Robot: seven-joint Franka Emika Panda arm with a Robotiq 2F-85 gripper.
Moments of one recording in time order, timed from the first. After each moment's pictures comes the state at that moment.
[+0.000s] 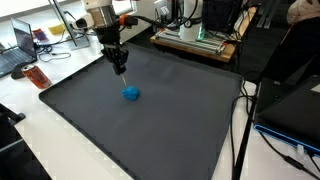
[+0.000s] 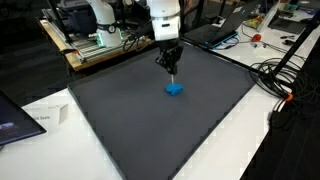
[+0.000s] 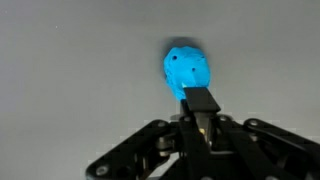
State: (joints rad) arm -0.10 0.36 0.02 -2.01 0.21 2.46 -0.28
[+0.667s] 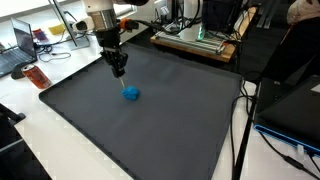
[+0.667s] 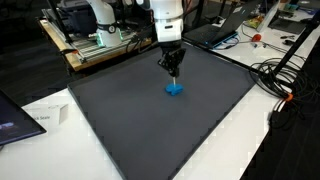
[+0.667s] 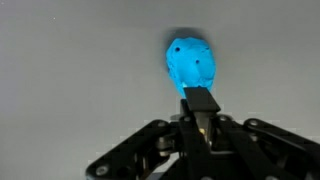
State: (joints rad) arm -0.09 0.39 0.02 -2.00 0.17 2.51 -0.22
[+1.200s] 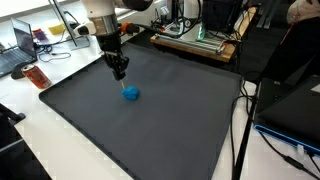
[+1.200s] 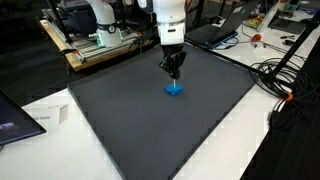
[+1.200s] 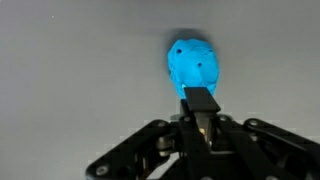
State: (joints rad) arm -0.08 0.42 0.02 -1.98 0.13 2.51 -0.19
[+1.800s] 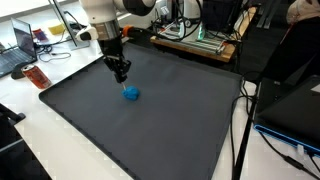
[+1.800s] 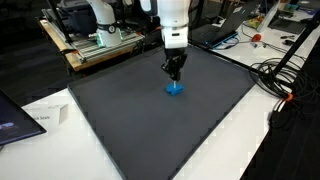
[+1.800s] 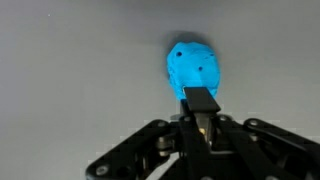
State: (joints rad) arm -0.07 0.45 0.02 -1.95 0.09 2.49 -0.18
